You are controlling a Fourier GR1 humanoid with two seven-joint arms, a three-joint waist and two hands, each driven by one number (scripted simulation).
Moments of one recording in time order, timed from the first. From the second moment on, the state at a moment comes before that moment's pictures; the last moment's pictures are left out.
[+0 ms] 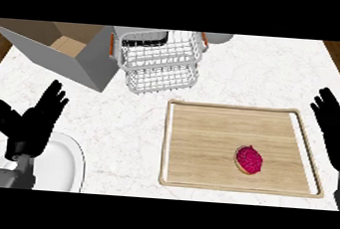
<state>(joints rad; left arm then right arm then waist) -0.07 0.35 -0.07 -1.47 0.32 0.22 0.19 -0.11 -0.48 0.02 -1.39 -0.34 -0.11 0.01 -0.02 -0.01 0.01</state>
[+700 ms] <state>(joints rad) -0.18 0.29 -0.21 -1.55 0.14 0.29 0.05 -0.27 -0.37 -0.01 -1.29 -0.91 0.55 0.05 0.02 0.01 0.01</state>
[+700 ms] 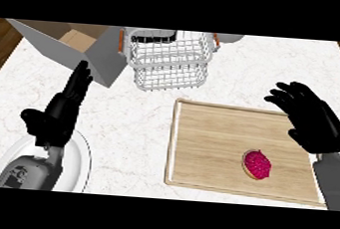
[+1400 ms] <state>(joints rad) -0.17 0.24 -0.25 -1.54 0.06 0.35 0.04 -0.38 -0.80 -0.22 -1.33 -0.85 1.09 0.08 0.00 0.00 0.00</state>
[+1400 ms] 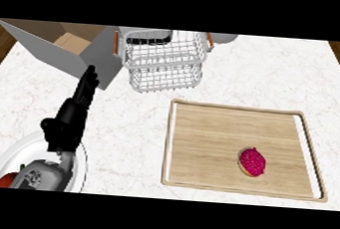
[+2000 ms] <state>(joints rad) -0.15 0.22 -0.26 -1.54 0.04 0.36 0.01 -0.38 -0.79 -0.28 -1.86 -0.35 1.10 0.07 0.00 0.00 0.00</state>
